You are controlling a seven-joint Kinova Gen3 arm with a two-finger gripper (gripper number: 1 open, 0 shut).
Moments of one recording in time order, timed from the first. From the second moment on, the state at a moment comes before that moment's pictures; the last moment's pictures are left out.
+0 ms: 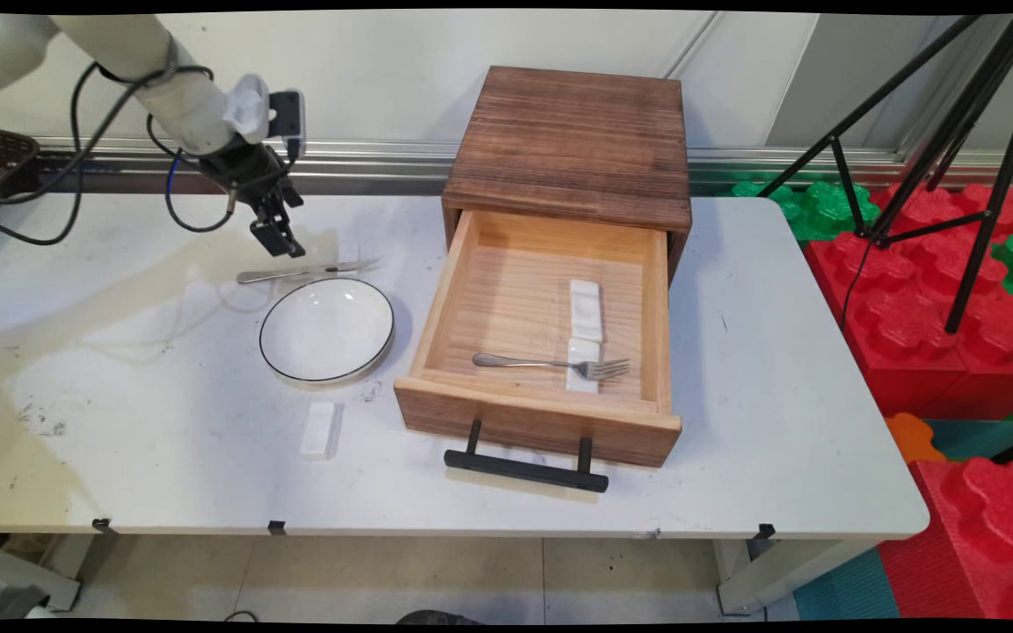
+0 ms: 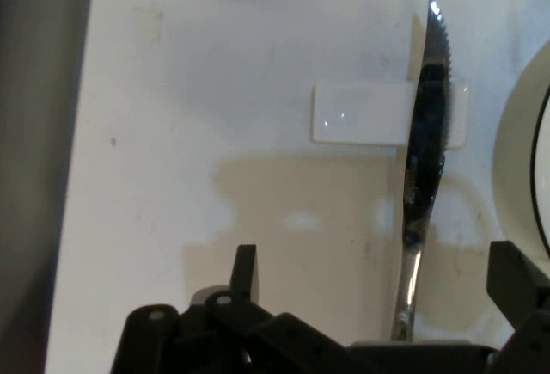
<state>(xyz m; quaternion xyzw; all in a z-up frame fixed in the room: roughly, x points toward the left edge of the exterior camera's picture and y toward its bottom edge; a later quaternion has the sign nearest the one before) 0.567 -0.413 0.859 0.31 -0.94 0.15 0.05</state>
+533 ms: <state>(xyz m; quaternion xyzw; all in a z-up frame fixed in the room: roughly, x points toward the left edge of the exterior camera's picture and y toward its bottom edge) 0.574 -0.434 0.830 0.29 -0.95 0.12 0.04</state>
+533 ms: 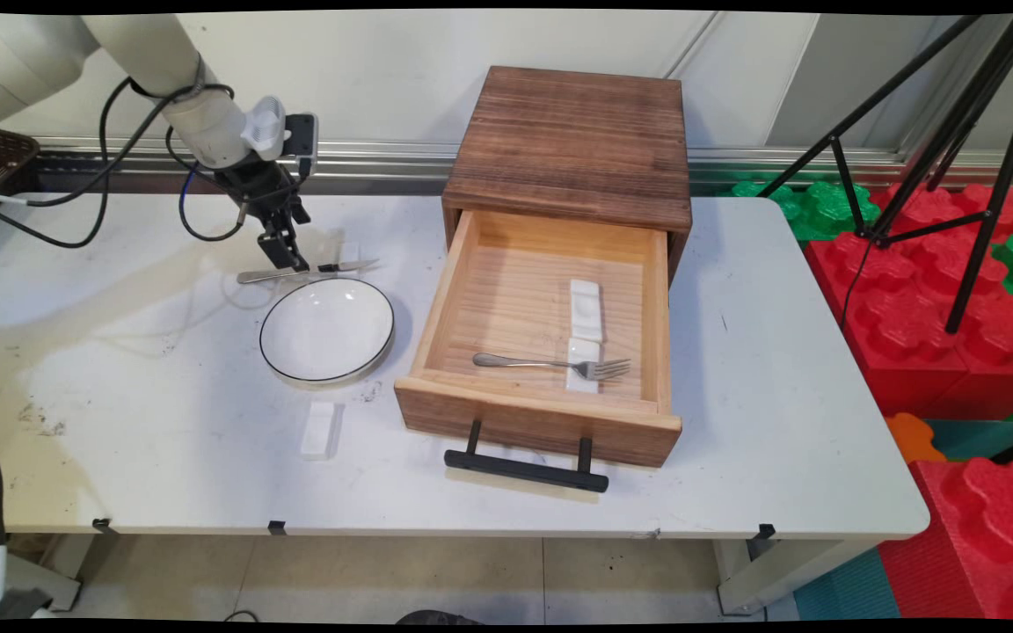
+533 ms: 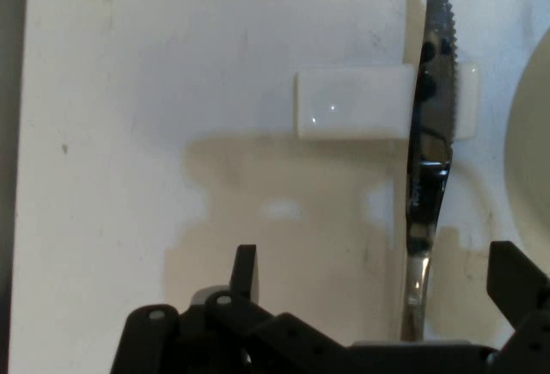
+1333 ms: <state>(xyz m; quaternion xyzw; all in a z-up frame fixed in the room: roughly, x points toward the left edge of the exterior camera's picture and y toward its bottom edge) 0.576 -0.448 0.807 0.29 -0.95 0.10 0.06</state>
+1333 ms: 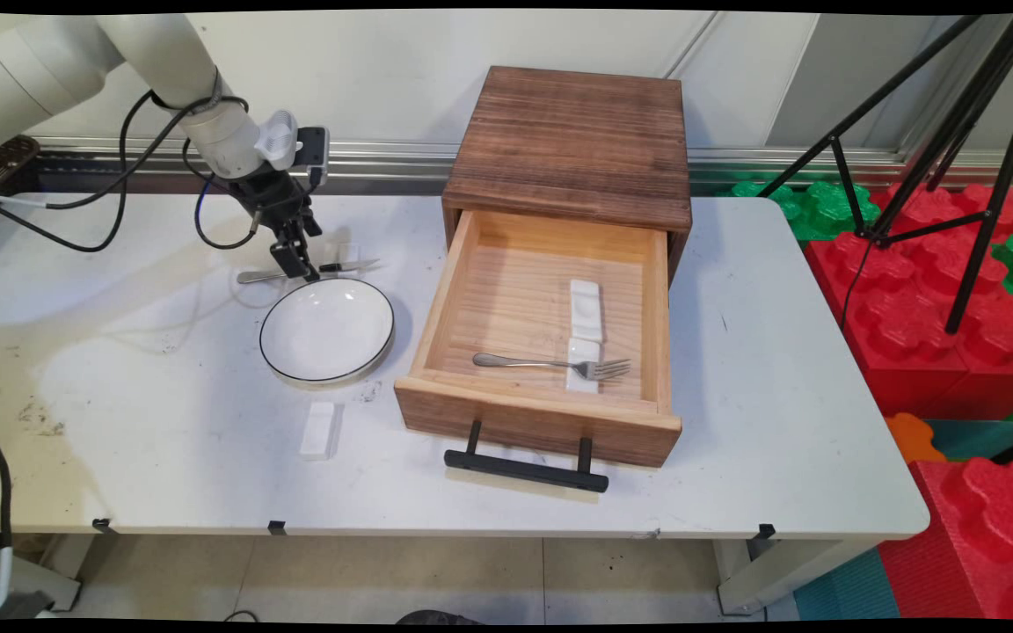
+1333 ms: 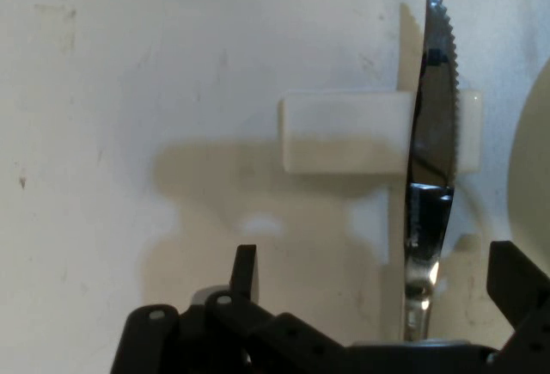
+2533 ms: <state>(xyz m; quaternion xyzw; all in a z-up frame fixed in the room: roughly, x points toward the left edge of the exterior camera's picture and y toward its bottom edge) 0.576 -0.446 0.796 0.28 -0.95 0.09 0.08</state>
